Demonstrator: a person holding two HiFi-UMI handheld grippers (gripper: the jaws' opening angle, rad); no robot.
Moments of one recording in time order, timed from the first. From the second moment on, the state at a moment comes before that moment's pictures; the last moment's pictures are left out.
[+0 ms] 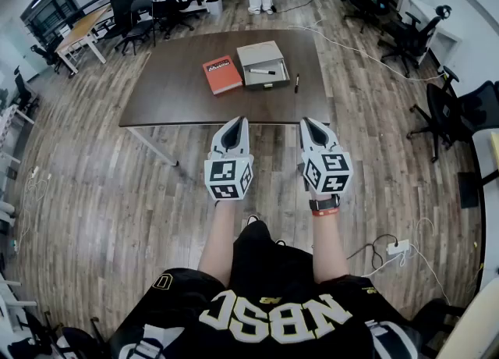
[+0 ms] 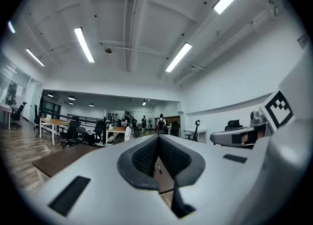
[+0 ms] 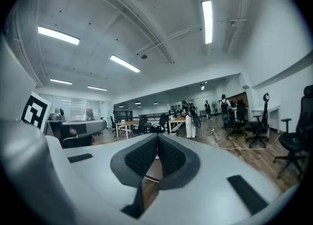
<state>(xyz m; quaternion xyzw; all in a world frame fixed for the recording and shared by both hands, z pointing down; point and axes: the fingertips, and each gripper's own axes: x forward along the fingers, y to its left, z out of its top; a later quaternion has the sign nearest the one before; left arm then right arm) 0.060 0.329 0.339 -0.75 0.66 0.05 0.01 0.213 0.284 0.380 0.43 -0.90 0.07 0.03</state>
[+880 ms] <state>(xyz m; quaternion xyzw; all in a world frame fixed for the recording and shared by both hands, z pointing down) -0.036 0.064 0.333 -0.77 0.63 0.08 0.00 0.101 0.043 0.374 0.43 -0.90 0.08 0.02</state>
